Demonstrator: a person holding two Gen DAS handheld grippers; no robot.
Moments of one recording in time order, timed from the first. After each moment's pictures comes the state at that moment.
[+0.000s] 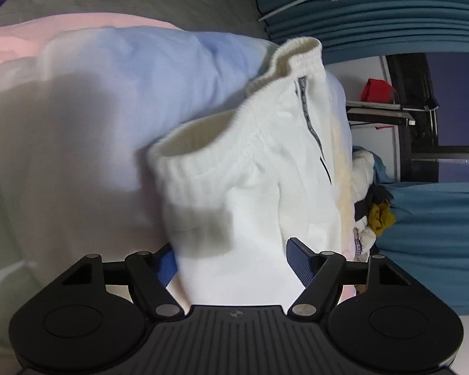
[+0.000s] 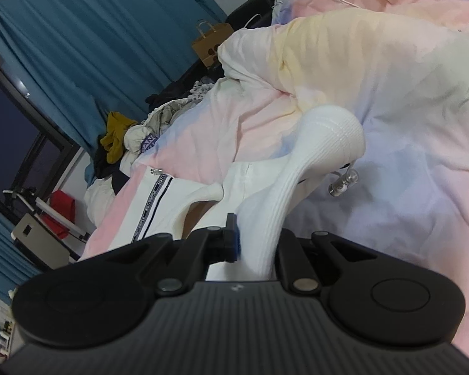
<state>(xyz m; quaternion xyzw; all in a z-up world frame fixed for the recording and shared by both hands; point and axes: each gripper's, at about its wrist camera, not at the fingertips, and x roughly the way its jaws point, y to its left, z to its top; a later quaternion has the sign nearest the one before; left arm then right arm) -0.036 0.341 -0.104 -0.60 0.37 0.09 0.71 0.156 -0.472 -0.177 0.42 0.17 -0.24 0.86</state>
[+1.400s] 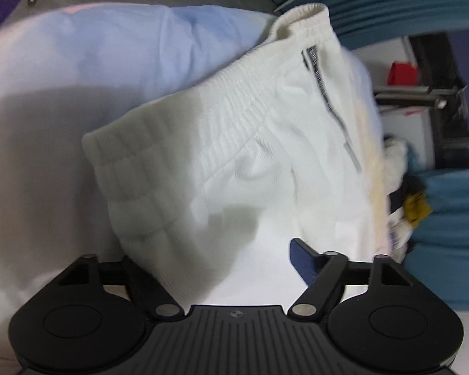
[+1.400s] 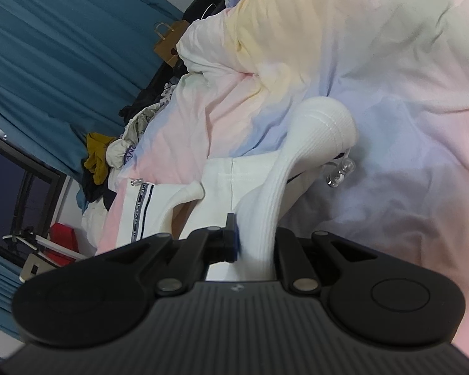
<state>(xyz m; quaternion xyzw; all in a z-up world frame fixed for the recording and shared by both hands) 0.005 0.329 -0.107 -0.57 0.41 0.12 0.70 0.157 -0.479 -0.196 0.51 0.17 -0.27 0.80</state>
